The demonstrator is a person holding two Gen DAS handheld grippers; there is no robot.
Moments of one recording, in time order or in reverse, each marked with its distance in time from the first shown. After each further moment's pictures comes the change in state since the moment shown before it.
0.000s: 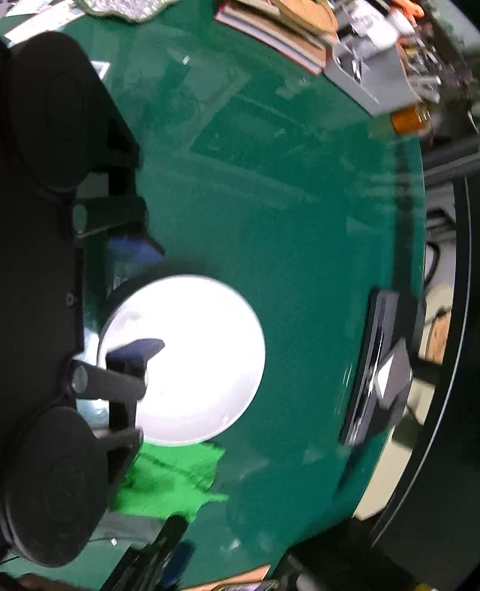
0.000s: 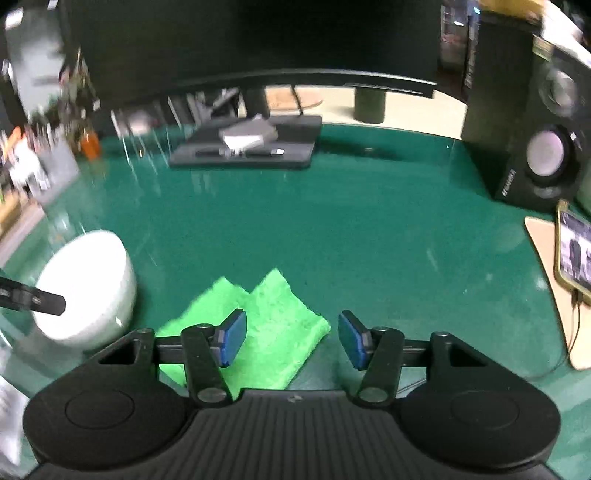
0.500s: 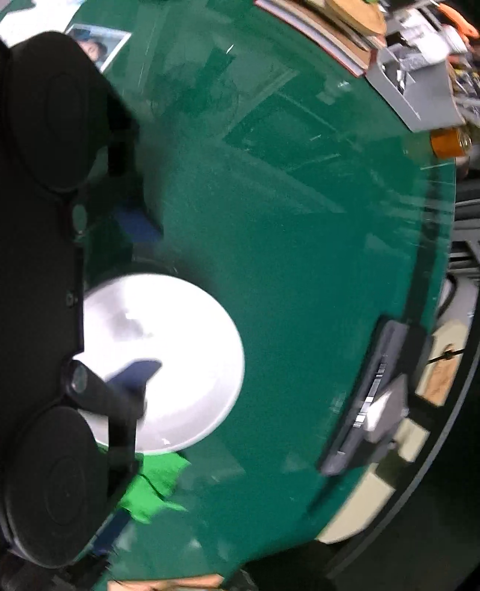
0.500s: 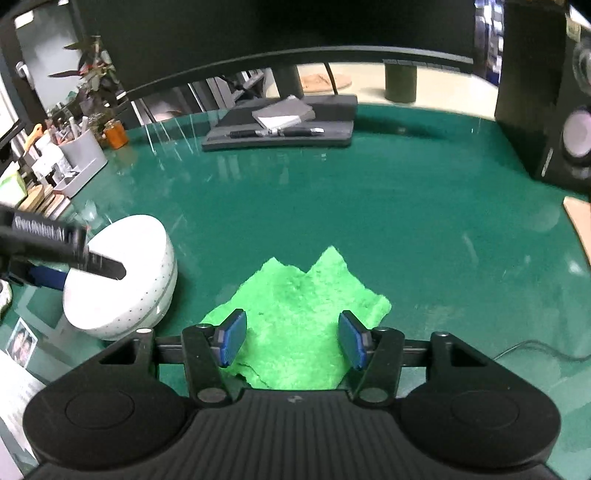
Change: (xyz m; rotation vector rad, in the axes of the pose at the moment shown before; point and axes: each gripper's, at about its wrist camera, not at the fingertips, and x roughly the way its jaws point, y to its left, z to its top) left arm 0.027 0.002 0.006 -0.111 0.059 0.003; right arm 0.022 0.023 -0.005 -0.007 0.062 0.077
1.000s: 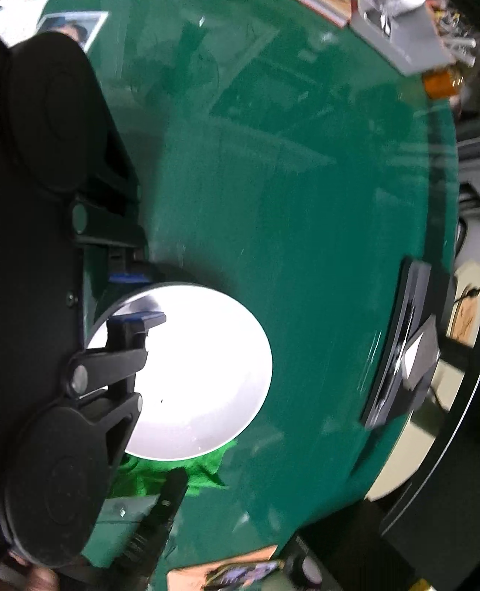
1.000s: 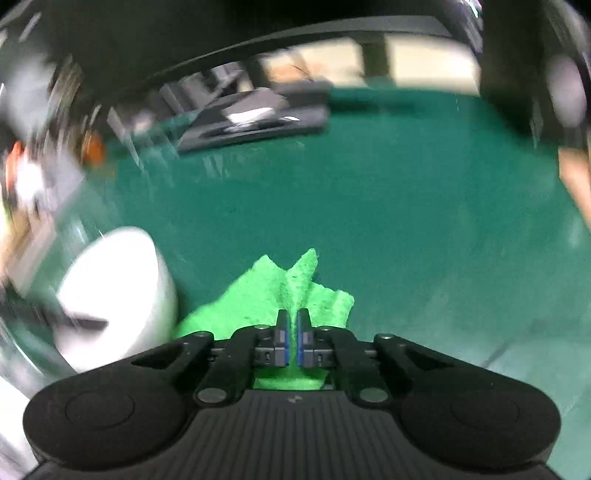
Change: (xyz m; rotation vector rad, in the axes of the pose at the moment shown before) left arm 0.007 -0.001 -0.013 0.139 0.028 -0.198; right arm 0.001 -0.035 -0.002 0.308 0.031 0.087
